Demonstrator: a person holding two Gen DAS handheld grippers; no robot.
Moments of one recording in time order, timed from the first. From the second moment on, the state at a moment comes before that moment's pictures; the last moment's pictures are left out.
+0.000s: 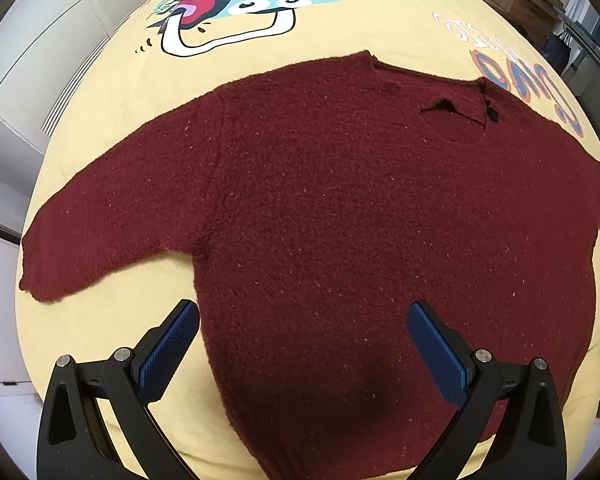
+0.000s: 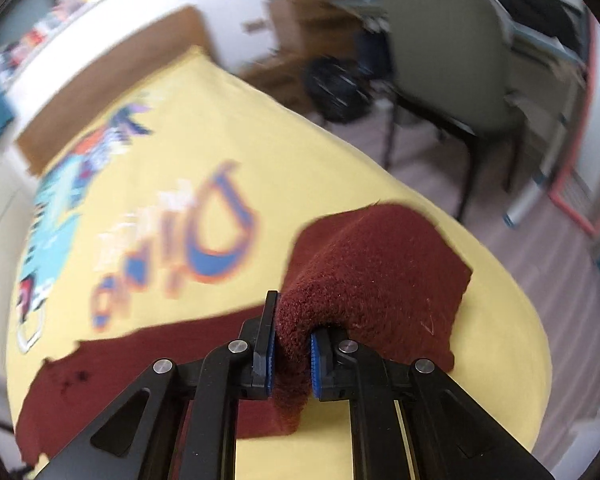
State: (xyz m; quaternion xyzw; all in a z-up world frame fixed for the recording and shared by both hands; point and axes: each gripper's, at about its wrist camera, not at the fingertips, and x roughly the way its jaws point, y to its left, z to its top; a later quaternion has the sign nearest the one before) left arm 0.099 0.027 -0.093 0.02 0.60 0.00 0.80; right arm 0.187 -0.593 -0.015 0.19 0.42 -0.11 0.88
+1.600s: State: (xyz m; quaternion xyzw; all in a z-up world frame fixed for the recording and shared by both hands) left arm 0.101 0.075 -0.087 0.01 0.58 0.00 0.81; right arm 0.170 -0.214 -0.117 0.08 0.62 0.13 0.77
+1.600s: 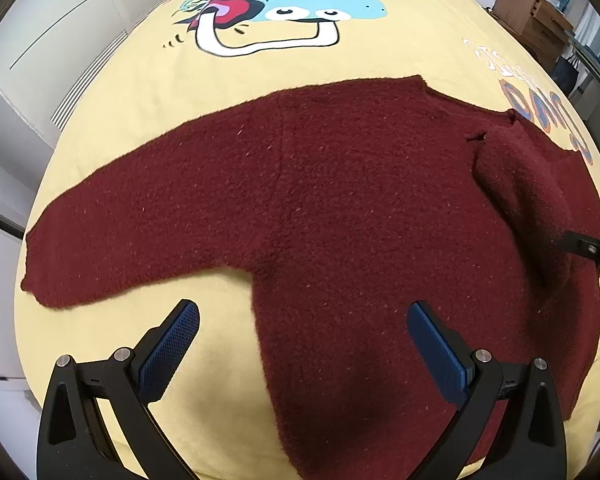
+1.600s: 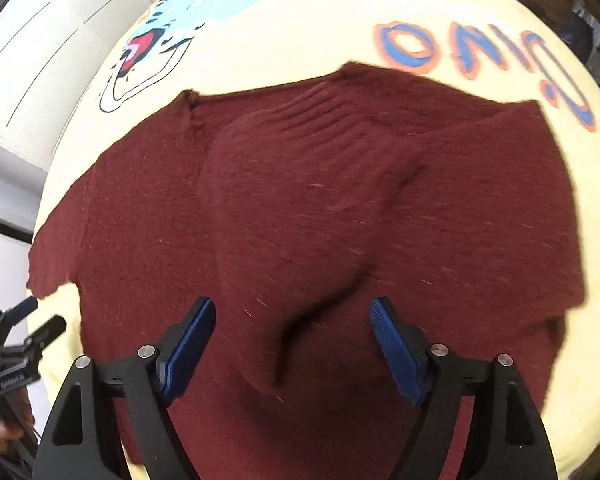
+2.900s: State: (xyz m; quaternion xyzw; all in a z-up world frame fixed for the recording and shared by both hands) left arm 0.208 -0.184 -0.158 0.23 0.60 -0.14 0.75; right arm 0.094 -0.355 -0.127 0.12 0.61 0.01 0.78
